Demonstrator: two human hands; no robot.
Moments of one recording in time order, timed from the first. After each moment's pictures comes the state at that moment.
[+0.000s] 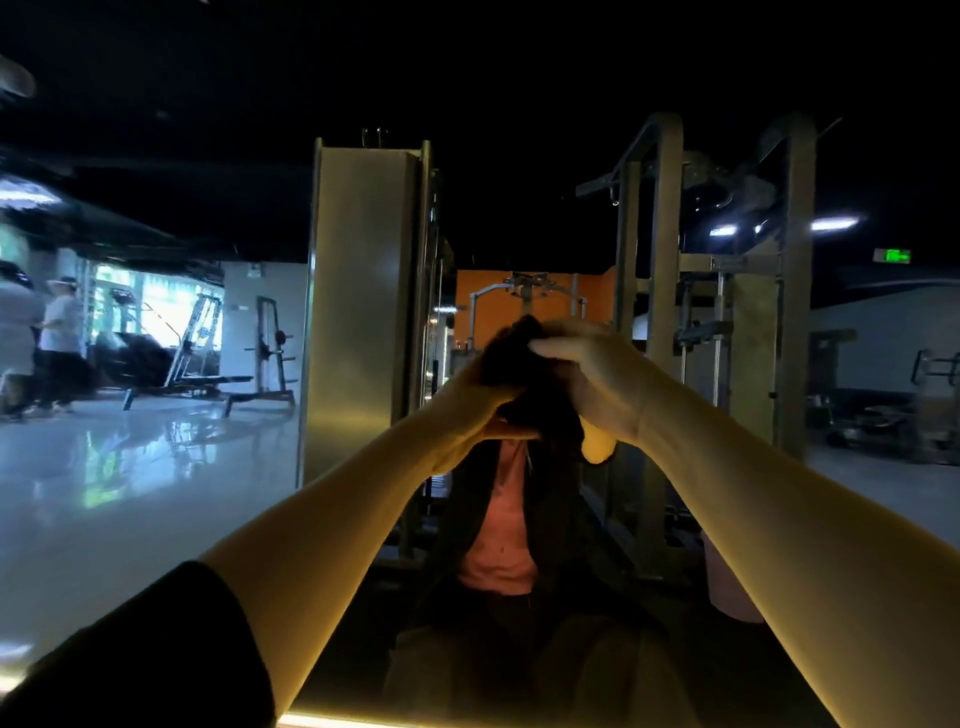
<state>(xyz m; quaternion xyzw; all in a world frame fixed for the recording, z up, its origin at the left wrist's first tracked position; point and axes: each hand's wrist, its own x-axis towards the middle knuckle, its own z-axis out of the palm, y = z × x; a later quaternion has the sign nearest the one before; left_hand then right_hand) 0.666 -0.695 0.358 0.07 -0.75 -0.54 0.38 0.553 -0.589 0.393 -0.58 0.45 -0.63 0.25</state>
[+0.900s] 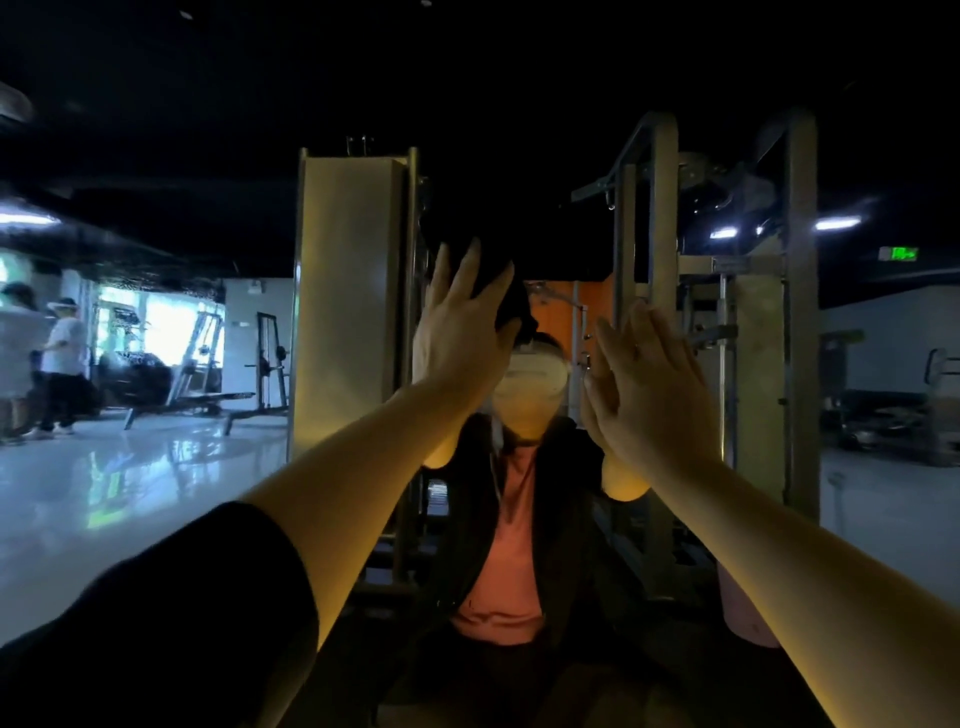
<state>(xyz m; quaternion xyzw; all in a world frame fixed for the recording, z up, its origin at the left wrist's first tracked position) 0.592 -0.744 0.413 0.21 -0.77 0.15 0.59 0.423 -0.640 0.360 -0.48 0.63 -0.32 -0.53</state>
